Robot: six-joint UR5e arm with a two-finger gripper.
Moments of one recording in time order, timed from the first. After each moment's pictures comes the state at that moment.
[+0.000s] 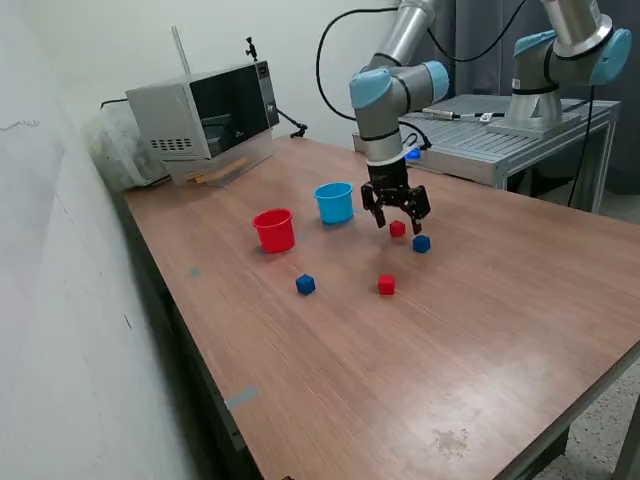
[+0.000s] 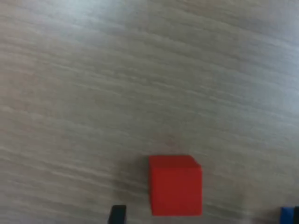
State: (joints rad) arm -0.07 -0.91 1.70 -2.29 -1.52 2.82
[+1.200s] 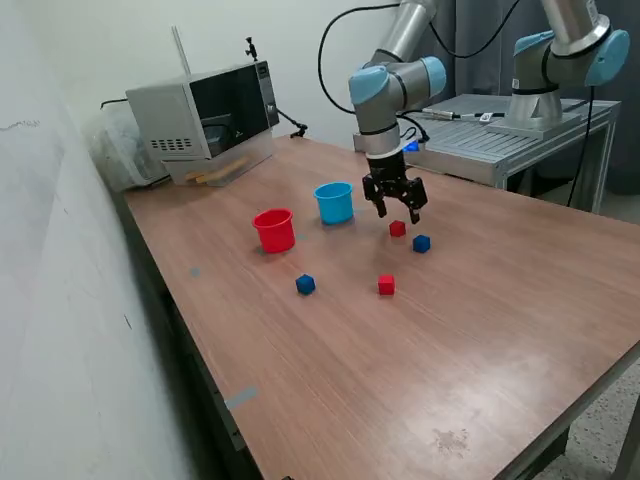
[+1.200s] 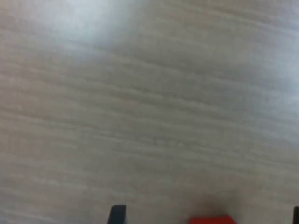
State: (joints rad) arm -0.12 -0.96 1.79 -2.29 -1.54 2.83
